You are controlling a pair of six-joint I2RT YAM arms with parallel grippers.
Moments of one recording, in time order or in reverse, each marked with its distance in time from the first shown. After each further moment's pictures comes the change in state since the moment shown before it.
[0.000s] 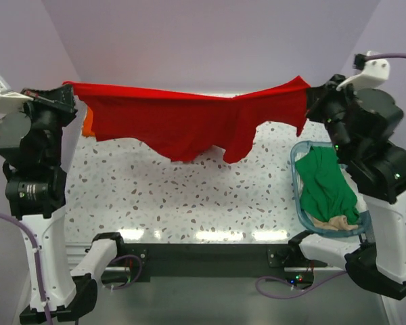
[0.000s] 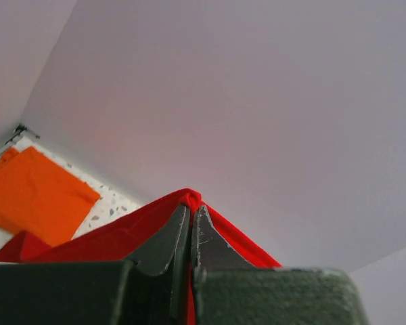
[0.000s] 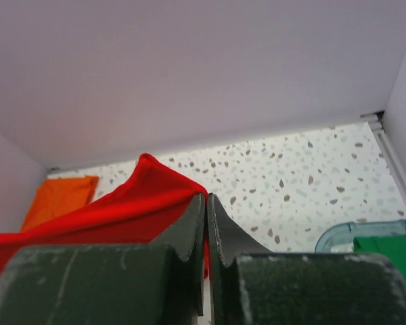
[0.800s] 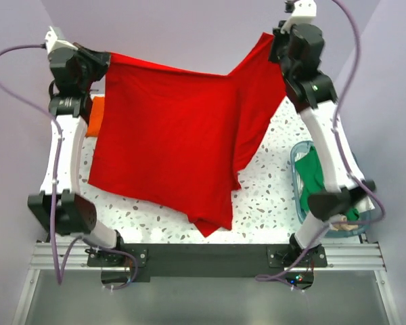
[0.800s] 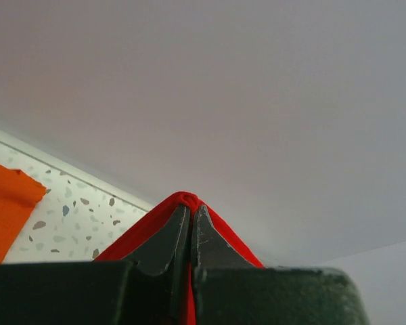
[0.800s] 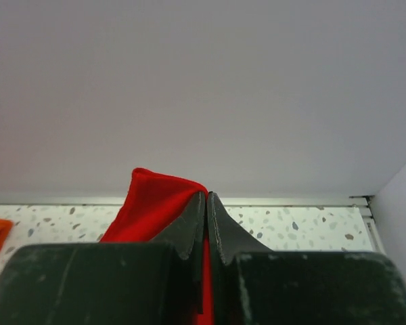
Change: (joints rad) left arm 0.000 0.568 0.154 0.325 0.191 -0.087; right arm -0.151 0.507 0.266 0.379 -0.142 -0.296
